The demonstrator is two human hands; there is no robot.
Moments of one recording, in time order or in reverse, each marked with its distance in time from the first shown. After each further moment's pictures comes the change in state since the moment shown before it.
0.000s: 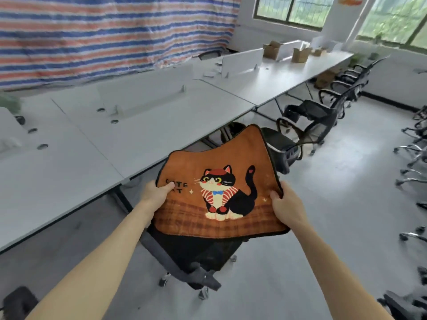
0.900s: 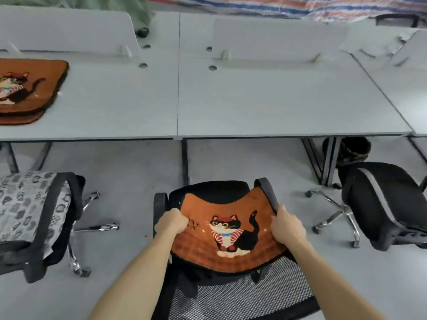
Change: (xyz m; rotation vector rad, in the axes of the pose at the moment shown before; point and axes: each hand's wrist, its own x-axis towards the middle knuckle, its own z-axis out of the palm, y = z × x) left_hand 0.106 -0.136 0.105 0.525 0.220 -0.779; right_hand 0.269 0.025 0.177 -0.798 -0.653 -0.349
